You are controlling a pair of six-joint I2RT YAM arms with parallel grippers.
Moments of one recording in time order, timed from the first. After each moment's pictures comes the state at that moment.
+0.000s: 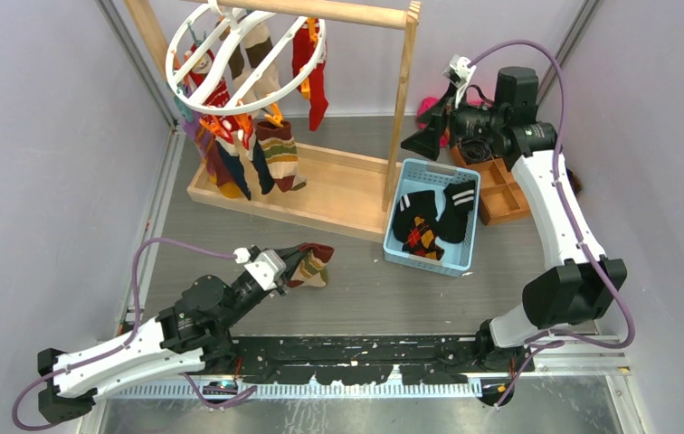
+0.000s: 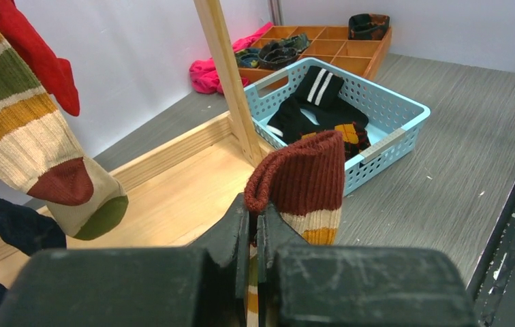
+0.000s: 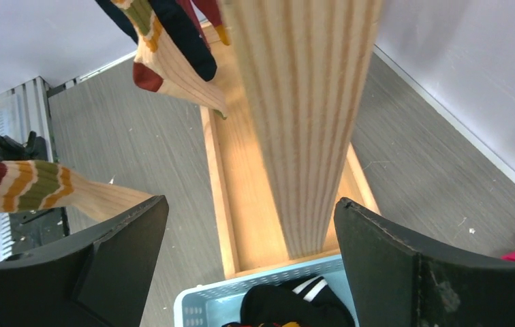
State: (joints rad) left arm -1.17 0.39 0.43 0.09 -0.33 0.23; right arm 0.10 1.50 1.61 -0.50 -0.99 -0.21
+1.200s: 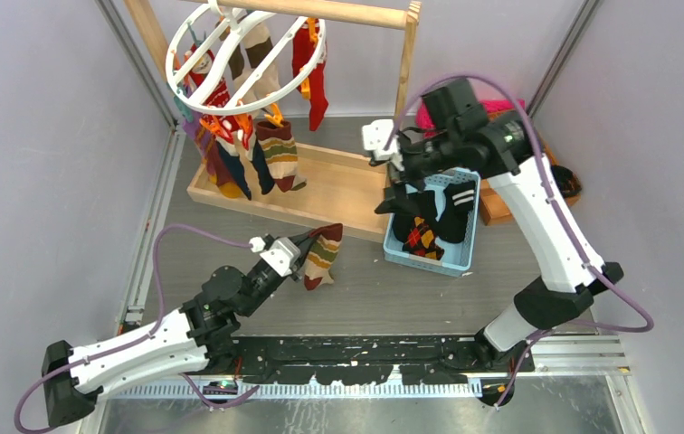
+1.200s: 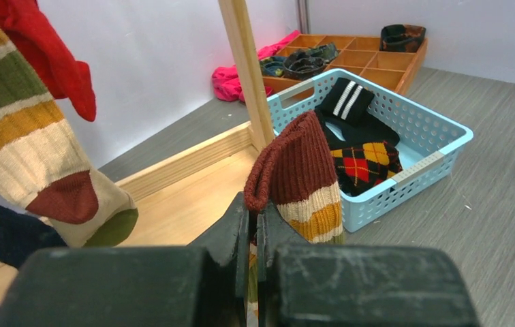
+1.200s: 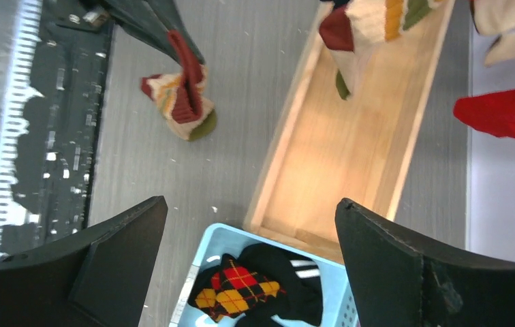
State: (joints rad) left arm -1.09 0.58 0.39 0.38 -0.31 0.26; right arm 0.54 1.55 2.11 -1.36 -0.76 -0.91
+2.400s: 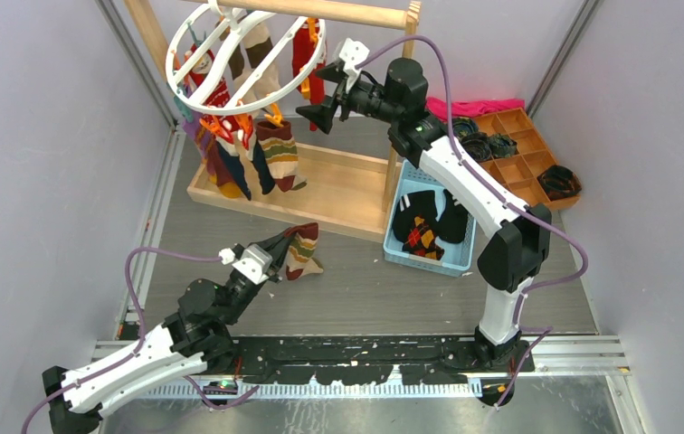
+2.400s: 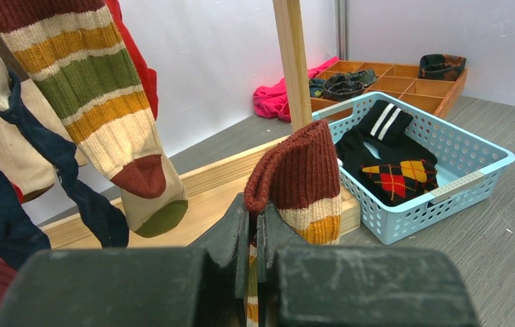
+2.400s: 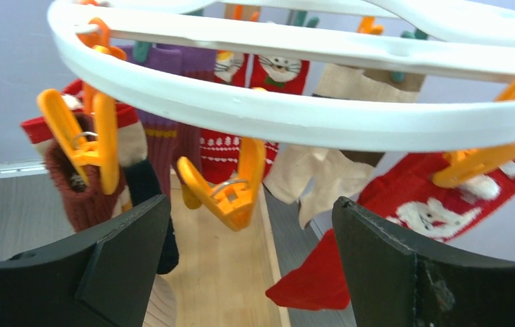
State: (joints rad) left arm -1.03 0.34 0.30 0.32 -0.35 0.29; right arm 0.58 1.86 1.88 0.13 -0.58 -0.19
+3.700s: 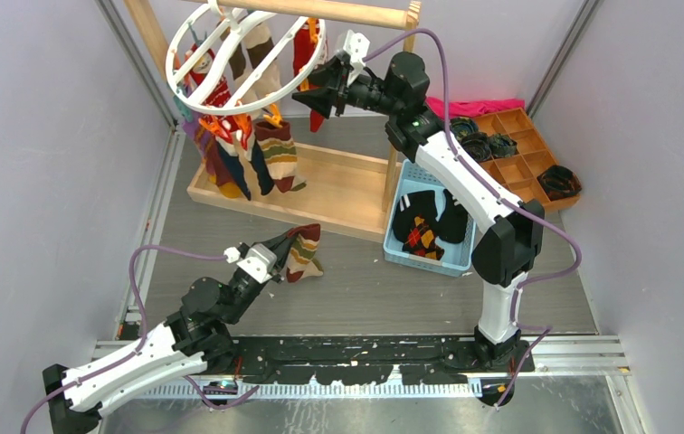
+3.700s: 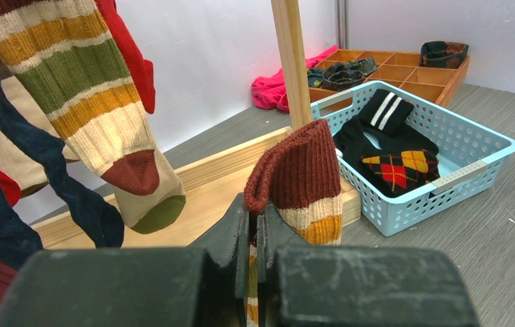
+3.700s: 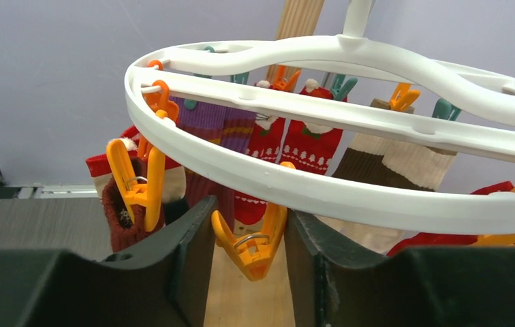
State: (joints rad) left arm -1.03 0.37 0.30 0.31 -0.35 0.29; right arm 0.57 1.91 1.96 0.25 -0.77 -0.08
